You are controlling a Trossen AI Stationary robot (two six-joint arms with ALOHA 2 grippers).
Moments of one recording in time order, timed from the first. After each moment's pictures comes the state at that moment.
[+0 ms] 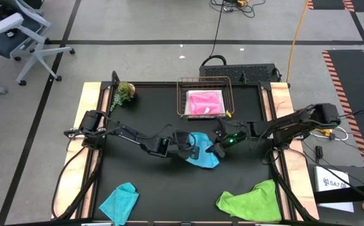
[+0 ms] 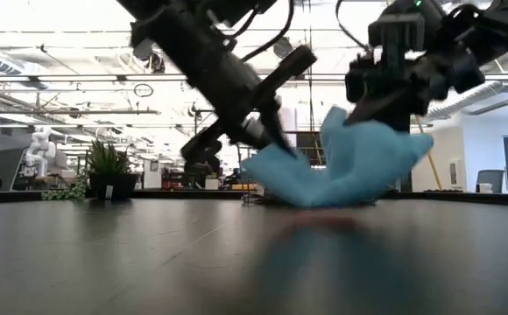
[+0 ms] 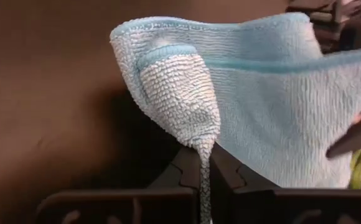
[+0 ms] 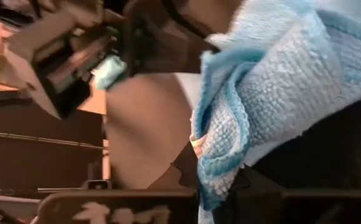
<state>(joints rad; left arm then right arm) -0.20 1.95 1.21 -0.07 -0.41 -1.29 0.00 1.32 0.44 0.35 -0.31 0.90</state>
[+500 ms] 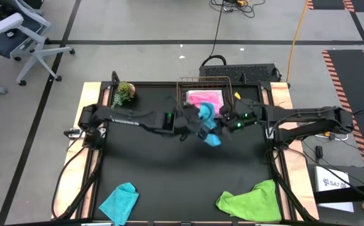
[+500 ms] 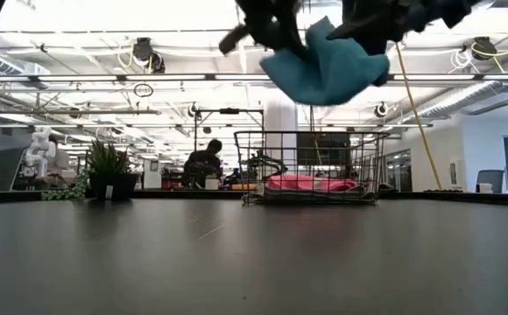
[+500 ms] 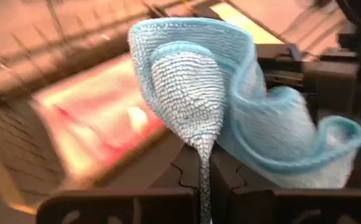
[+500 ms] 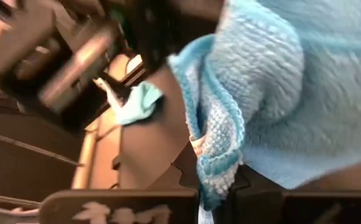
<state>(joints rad) -0.07 1.91 1.75 -0.58 -0.58 -0.73 -0.13 1.08 0.75 -0.12 -0.31 0.63</state>
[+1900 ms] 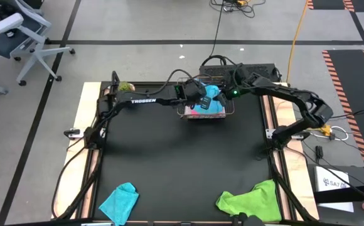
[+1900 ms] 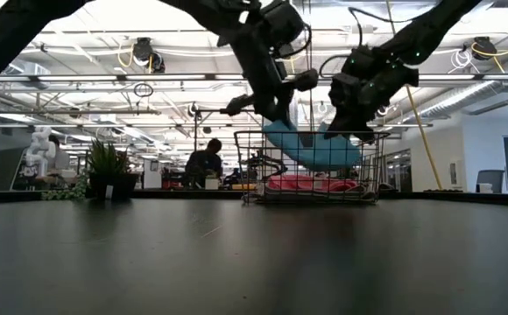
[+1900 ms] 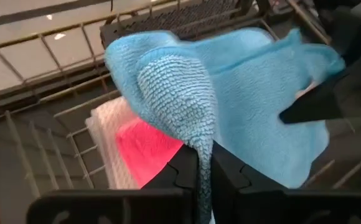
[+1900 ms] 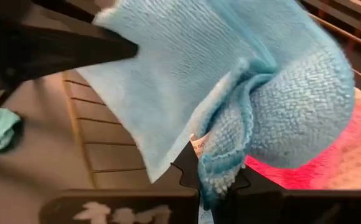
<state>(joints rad) 0.26 2.11 1.85 -0.59 -0.39 -0.72 -0.82 1.45 0.90 -0.32 -0.58 0.13</state>
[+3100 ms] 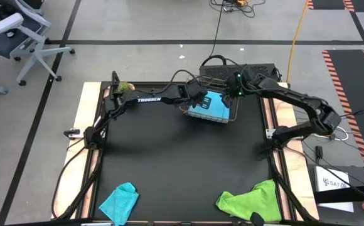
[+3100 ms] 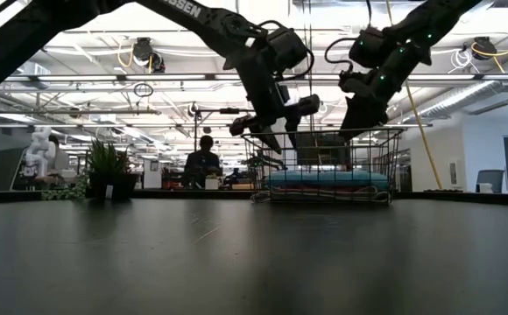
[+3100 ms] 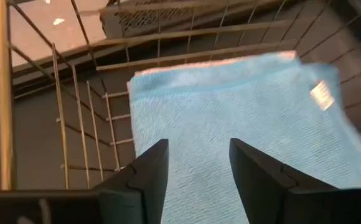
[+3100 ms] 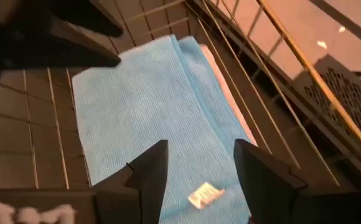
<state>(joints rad) 0.31 2.19 1.85 -0.56 -0.34 -0.71 -0.78 1.32 0.90 -0.45 -0.20 -0.08</state>
